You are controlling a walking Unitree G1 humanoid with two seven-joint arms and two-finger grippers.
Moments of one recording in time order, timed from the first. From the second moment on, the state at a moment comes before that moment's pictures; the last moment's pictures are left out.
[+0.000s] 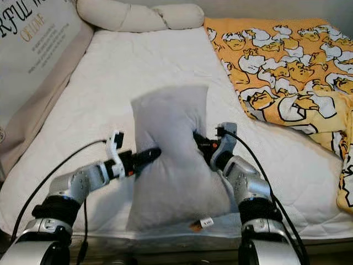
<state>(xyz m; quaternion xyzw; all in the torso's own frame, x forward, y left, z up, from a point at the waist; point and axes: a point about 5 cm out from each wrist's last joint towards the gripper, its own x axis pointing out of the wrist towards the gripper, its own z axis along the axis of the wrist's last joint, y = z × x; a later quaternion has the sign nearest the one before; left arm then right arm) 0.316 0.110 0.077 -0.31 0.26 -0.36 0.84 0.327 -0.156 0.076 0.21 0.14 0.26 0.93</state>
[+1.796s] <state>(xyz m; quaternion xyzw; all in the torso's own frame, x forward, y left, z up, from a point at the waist) 0.315 0.104 0.141 -0.03 0.09 -0.28 0.96 0.309 -0.128 0.096 0.17 0.11 0.21 0.96</state>
